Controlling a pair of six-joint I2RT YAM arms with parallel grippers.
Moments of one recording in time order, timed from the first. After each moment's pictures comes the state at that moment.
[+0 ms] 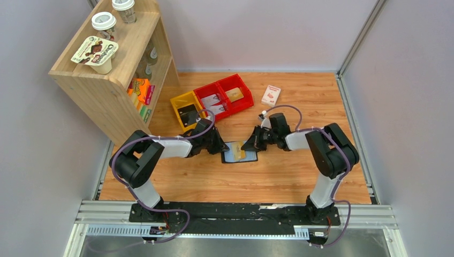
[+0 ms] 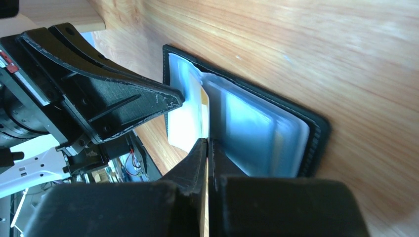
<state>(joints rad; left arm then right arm) -0.63 1.69 0.73 0.17 0.17 -0.97 0.40 1.81 0.75 0.29 -0.73 0.78</state>
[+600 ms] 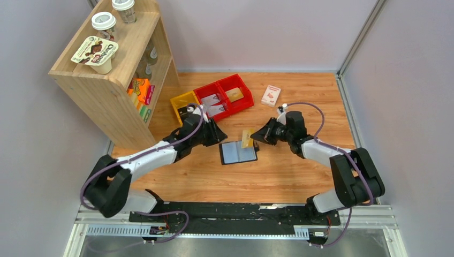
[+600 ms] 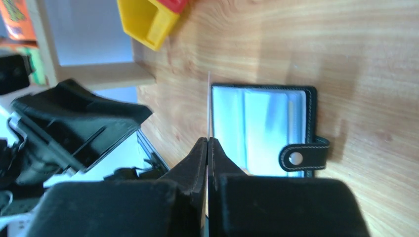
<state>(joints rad) -0.64 1.39 0.69 0.10 0.09 -0.86 0.31 1.48 0.61 0.30 -0.62 0.92</state>
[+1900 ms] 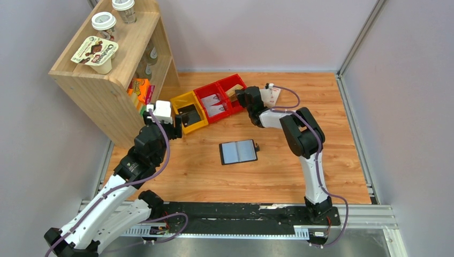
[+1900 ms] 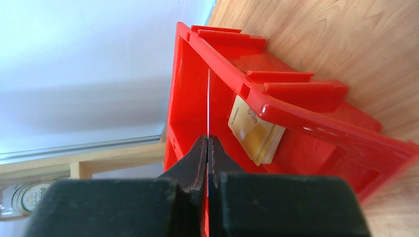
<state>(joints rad) -0.61 0.68 0.74 -0.21 -0.56 0.01 0.50 2.19 1.36 0.53 0.30 1.40</state>
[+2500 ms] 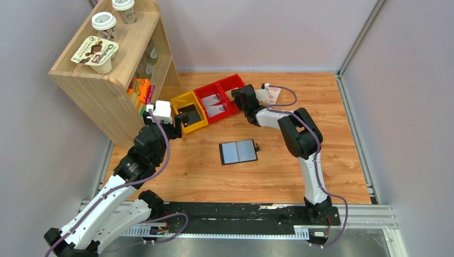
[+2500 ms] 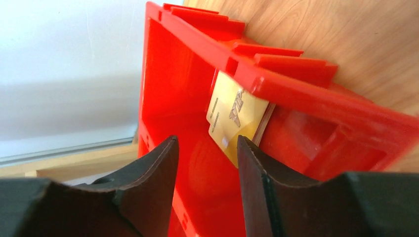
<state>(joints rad) -0.61 0.68 0.74 -0.21 -0.56 0.02 0.54 2.25 1.47 0.36 0.36 1.39</state>
